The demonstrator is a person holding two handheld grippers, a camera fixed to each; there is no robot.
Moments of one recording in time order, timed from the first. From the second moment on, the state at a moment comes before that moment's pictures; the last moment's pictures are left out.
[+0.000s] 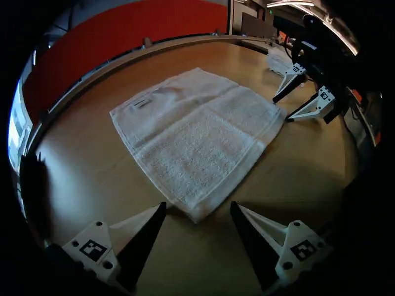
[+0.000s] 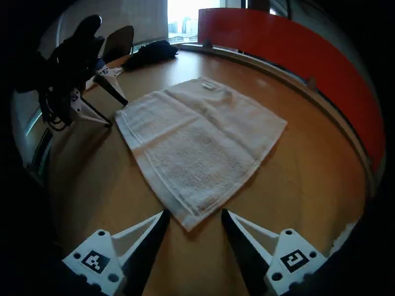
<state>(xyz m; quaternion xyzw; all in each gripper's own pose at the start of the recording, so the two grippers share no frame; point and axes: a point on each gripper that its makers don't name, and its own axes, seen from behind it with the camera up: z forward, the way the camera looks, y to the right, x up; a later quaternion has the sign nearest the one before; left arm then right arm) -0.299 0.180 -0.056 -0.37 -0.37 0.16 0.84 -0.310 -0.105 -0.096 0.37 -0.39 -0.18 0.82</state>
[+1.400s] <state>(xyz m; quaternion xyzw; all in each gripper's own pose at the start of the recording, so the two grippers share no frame) -0.286 0.192 -0.061 -0.35 -0.39 0.12 0.84 -0.297 -0.109 -0.094 0.37 -0.39 -0.16 0.83</state>
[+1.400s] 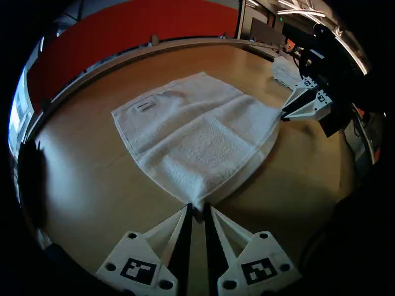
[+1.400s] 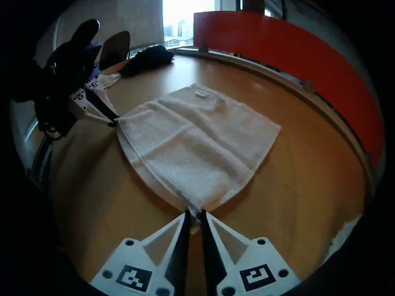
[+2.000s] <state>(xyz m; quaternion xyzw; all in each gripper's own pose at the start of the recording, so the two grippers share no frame) -0.234 0.186 -0.064 -0.35 -0.38 0.10 0.85 -0.247 -0.112 -0.092 0.36 -0.35 -0.16 0.85</state>
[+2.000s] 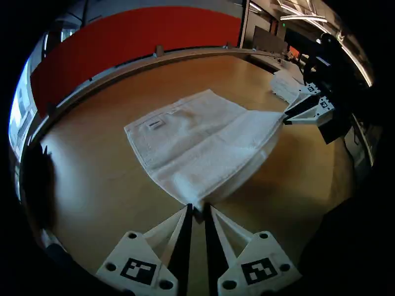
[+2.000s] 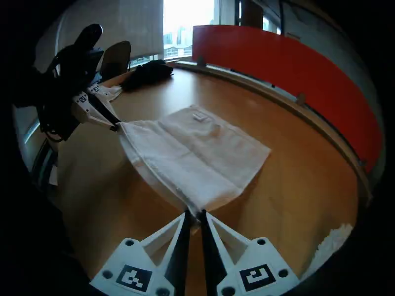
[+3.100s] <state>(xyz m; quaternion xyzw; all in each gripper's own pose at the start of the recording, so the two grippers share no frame) -0.166 0.178 -0.094 -0.35 -0.37 0.07 0.86 -0.168 -0.116 -0.114 0.37 -0.33 -0.15 0.86</state>
